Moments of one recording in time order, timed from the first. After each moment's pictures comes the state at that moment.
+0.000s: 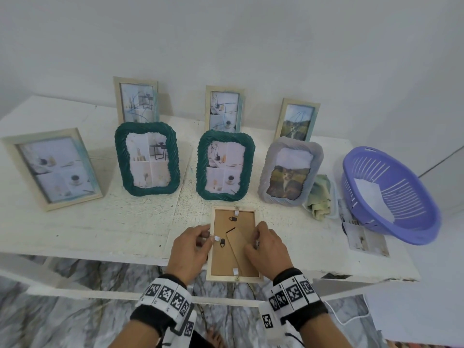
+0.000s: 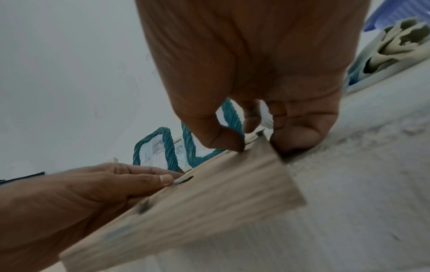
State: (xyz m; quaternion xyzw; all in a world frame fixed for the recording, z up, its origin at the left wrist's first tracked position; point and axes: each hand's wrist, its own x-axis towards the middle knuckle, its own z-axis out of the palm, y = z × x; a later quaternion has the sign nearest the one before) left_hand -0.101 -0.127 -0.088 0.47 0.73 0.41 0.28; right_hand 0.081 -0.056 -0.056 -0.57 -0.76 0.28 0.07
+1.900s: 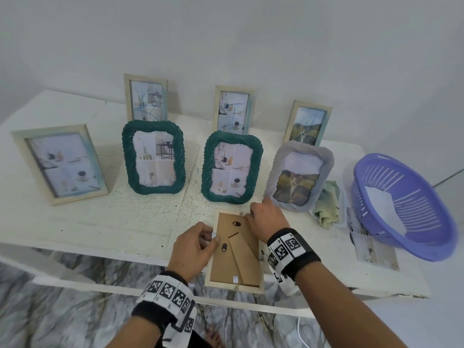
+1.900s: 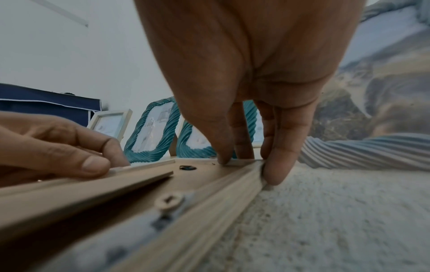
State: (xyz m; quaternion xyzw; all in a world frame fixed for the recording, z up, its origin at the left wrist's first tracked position) left_hand -0.106 -0.121 -0.089 0.46 0.74 0.40 0.26; right_hand 0.045 0.018 -0.040 -0.51 -0.85 0.14 -0.03
